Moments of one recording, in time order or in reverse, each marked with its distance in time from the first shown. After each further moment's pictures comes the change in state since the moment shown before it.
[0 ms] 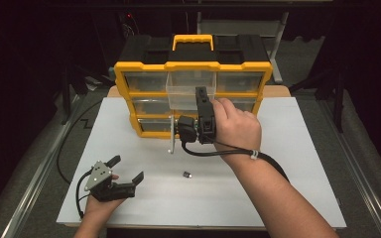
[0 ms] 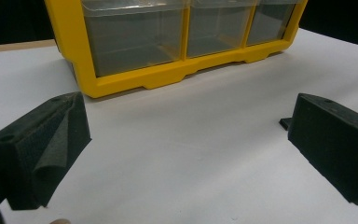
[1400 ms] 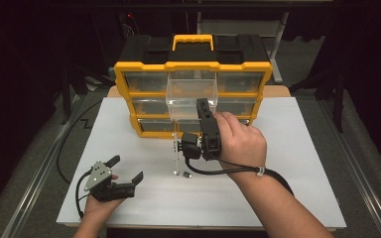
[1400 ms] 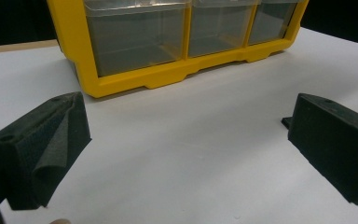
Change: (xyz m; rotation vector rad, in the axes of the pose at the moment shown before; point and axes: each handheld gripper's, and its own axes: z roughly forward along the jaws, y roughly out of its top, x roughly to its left) left arm 0.001 0.000 -0.001 0.000 0.004 0.003; right arm 0.011 -0.007 -0.029 -0.045 -0.036 0.020
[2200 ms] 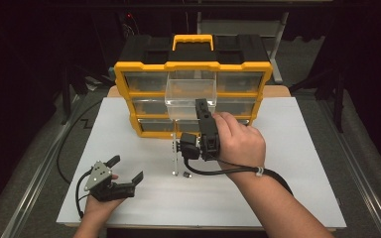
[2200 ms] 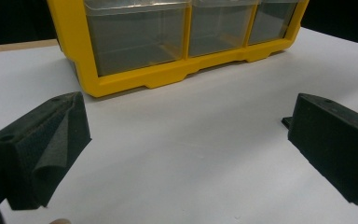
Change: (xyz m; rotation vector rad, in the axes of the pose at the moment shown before) left arm 0.000 0.000 0.000 -0.001 -0.001 -0.001; right arm -0.001 0.002 -0.001 -0.005 0.007 0.001
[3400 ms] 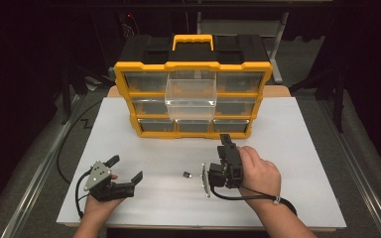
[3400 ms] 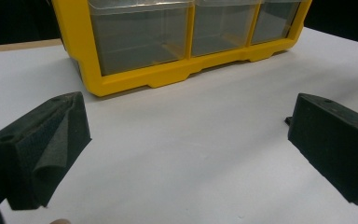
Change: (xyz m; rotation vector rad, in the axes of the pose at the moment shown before) left arm 0.002 -0.001 0.000 0.000 0.007 0.001; right arm 0.105 -0.064 -0.018 0.034 0.223 0.036
